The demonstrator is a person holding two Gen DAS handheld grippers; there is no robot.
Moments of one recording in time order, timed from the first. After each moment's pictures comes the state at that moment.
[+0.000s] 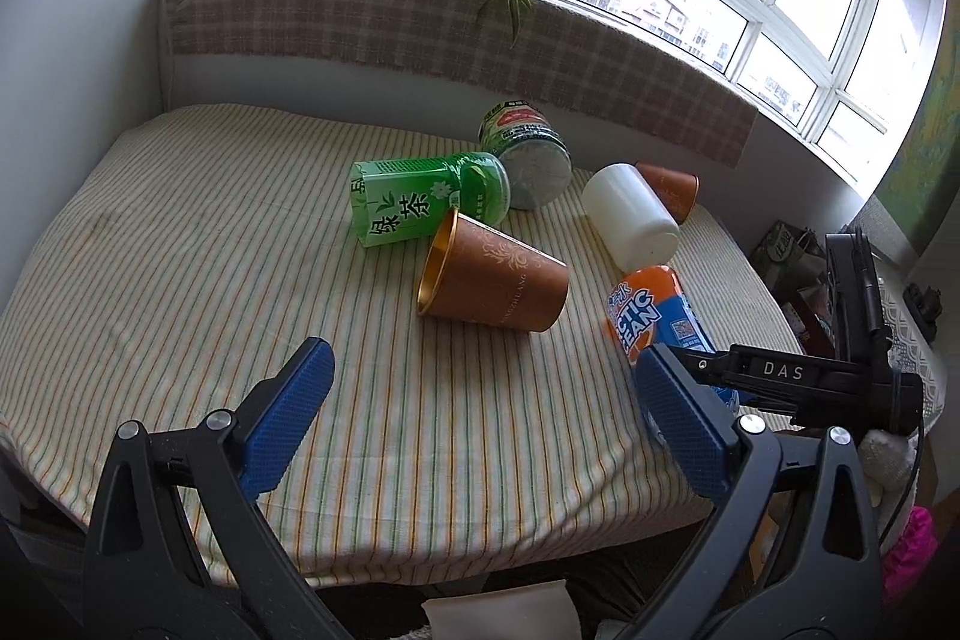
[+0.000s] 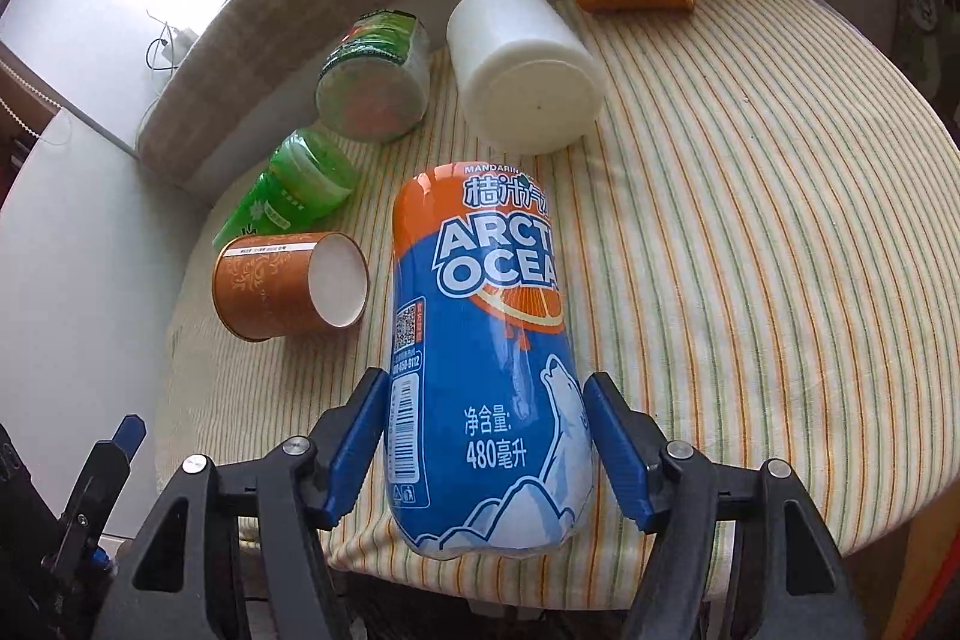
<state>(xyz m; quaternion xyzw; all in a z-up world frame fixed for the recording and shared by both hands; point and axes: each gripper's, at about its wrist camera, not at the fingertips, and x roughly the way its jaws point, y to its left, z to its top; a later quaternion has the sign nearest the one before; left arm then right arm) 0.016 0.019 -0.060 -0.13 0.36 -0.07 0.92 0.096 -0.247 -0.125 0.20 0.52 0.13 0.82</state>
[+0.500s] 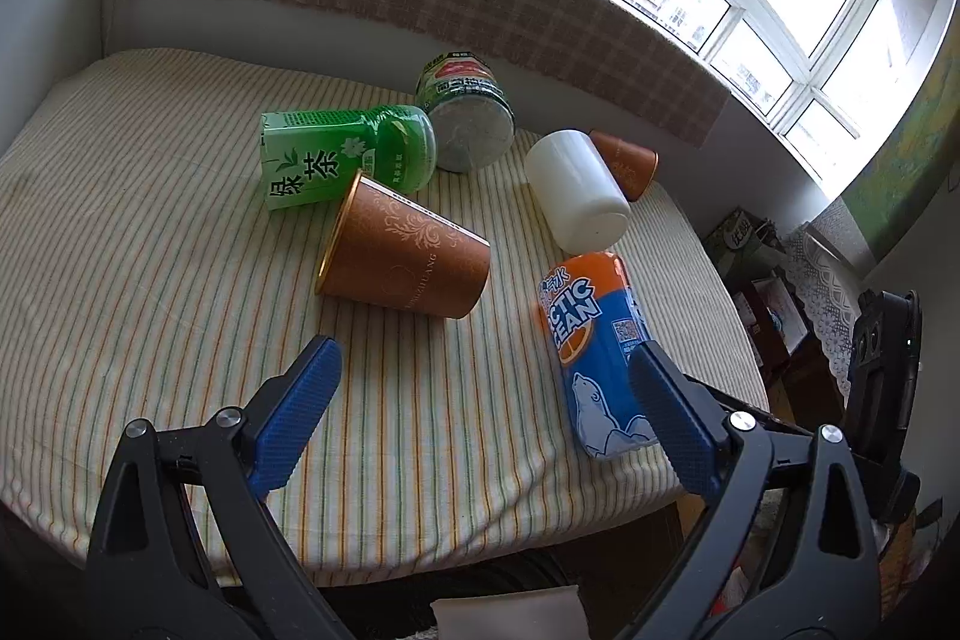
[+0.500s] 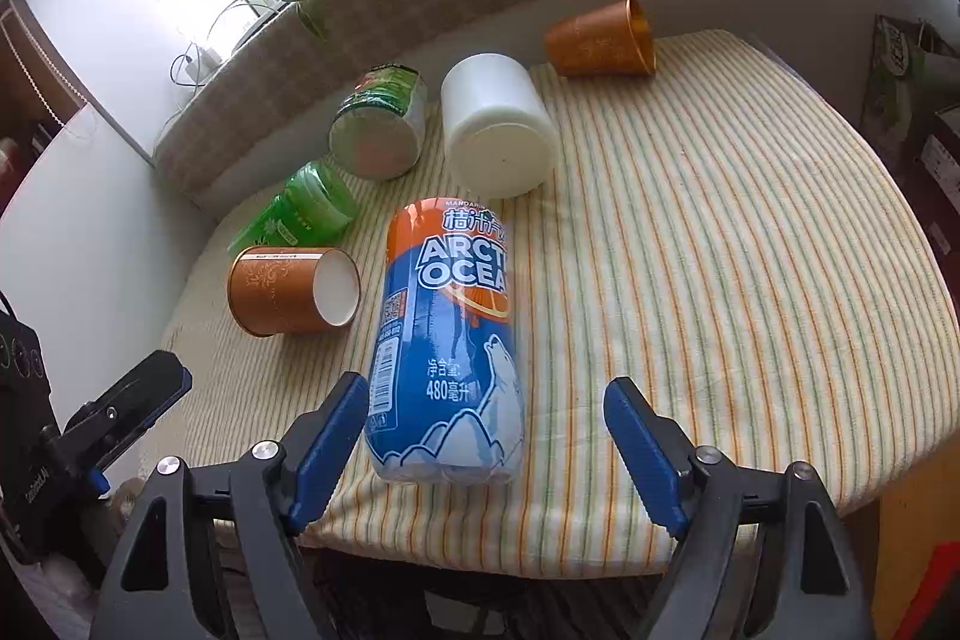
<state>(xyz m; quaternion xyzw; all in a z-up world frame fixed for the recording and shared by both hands) 0.048 -0.013 -0.069 -0.18 0.41 -0.13 0.89 0.056 -0.278 -0.100 0.17 0.47 0.12 0.86</state>
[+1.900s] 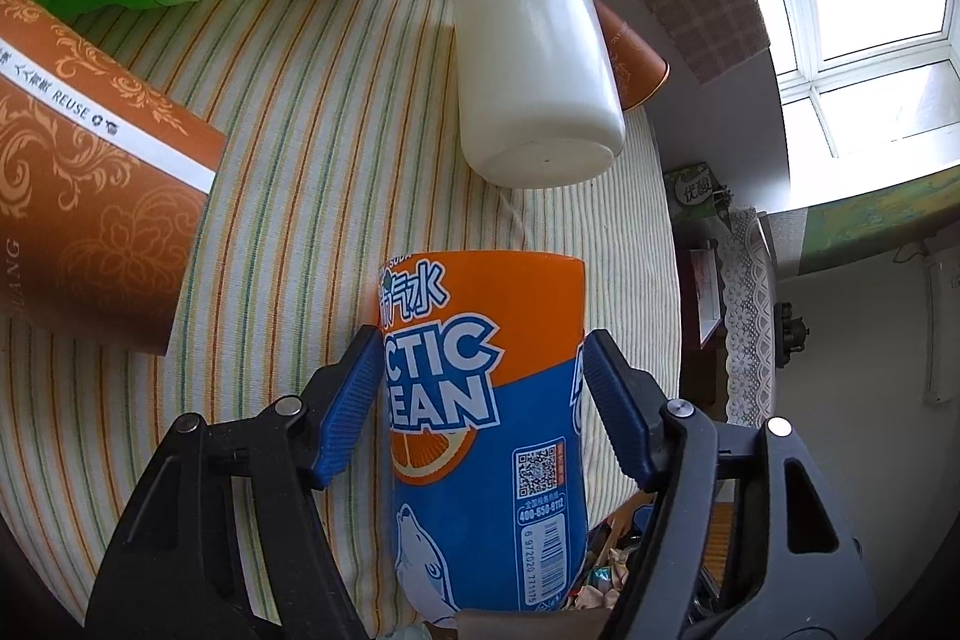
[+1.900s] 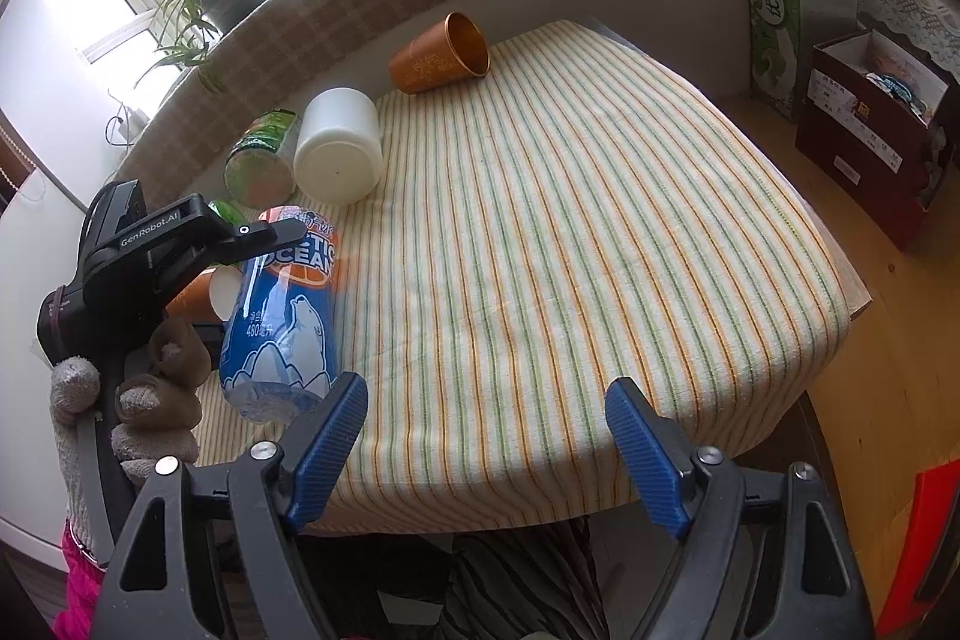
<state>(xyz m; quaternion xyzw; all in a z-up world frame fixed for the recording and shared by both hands) 0.165 -0.098 -0.145 -0.31 0.57 -0.20 0.74 0.007 -0.356 -0.119 0.21 0.46 0.03 0.86</state>
